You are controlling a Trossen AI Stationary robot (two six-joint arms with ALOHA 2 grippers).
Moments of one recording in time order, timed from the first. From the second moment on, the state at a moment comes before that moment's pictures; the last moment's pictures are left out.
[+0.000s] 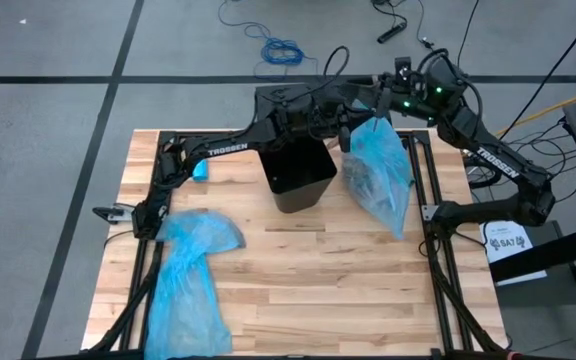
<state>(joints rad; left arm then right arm) 0.33 2.12 2.04 0.26 0.23 -0.23 -0.69 1.16 1.31 -0.06 -0.38 0.64</state>
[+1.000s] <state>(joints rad) 0.33 2.14 2.05 0.30 0.34 -0.23 -0.68 1.20 1.31 0.02 -0.48 0.59</state>
